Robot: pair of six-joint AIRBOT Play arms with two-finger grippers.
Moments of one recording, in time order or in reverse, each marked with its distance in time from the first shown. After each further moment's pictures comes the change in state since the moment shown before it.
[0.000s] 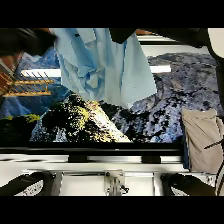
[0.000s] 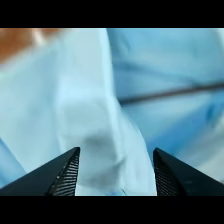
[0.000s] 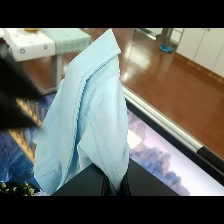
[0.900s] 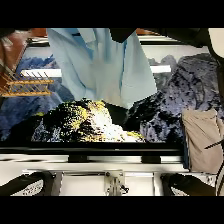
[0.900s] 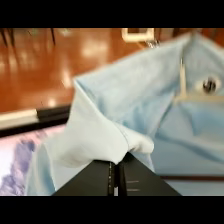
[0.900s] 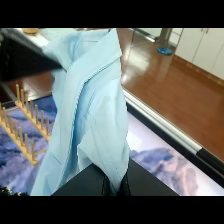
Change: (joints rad) left arm 0.055 -0.044 0.100 0.015 0.283 -0.087; right arm 0.000 0.001 0.000 0.010 -0.006 -0.001
